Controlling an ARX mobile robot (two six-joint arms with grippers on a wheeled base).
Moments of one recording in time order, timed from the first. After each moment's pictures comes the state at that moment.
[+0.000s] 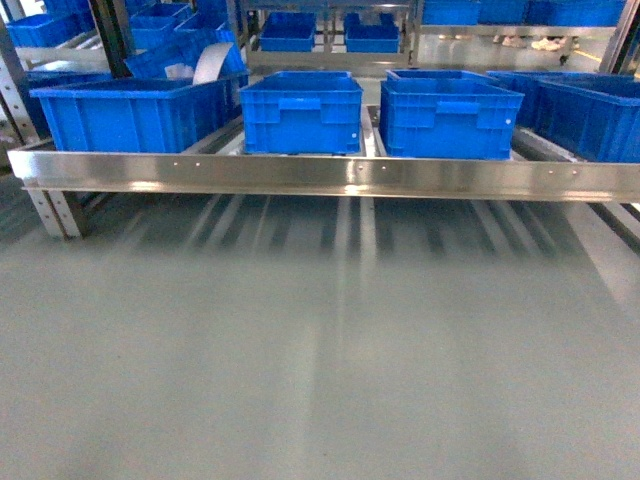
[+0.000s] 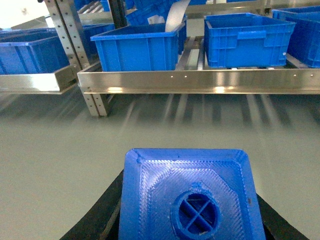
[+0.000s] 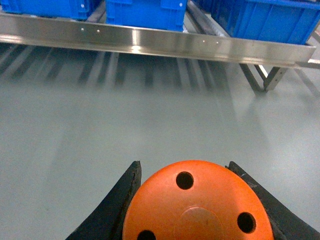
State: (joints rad) left arm 0.15 1.41 0.40 0.89 0.00 0.14; right arm -0.03 1.32 0.34 0.70 0.11 -0.10
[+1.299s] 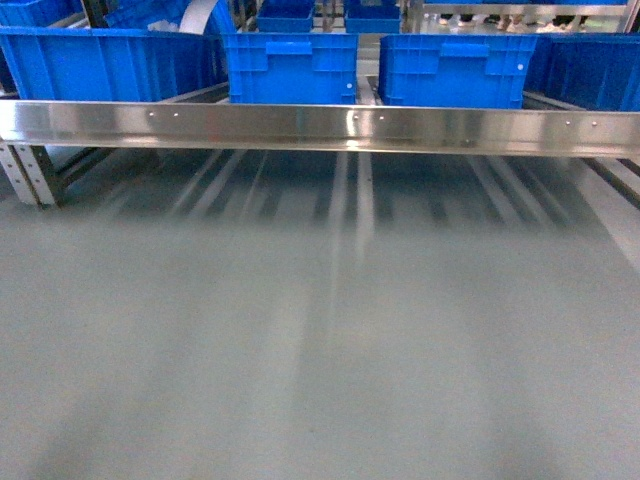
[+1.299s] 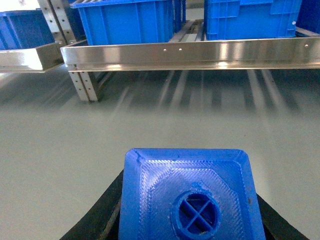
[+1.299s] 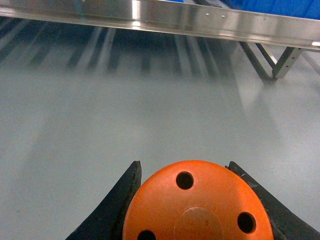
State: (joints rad) left arm 0.16 1.41 0.39 0.89 0.00 0.14; right arm -0.03 1.32 0.34 0.70 0.10 -0.10
